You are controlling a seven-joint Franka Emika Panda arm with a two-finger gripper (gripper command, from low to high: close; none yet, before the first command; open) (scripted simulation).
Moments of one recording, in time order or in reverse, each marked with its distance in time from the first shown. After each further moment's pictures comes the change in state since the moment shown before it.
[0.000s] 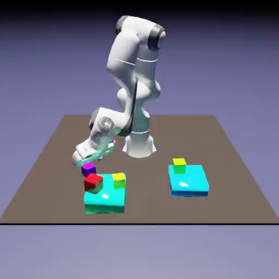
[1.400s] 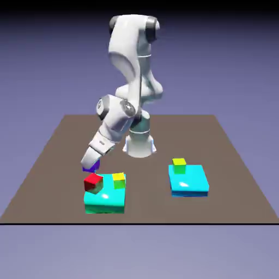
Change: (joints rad) arm -0.276 -0.300 0.595 0.320 -0.284 -0.280 -0.309
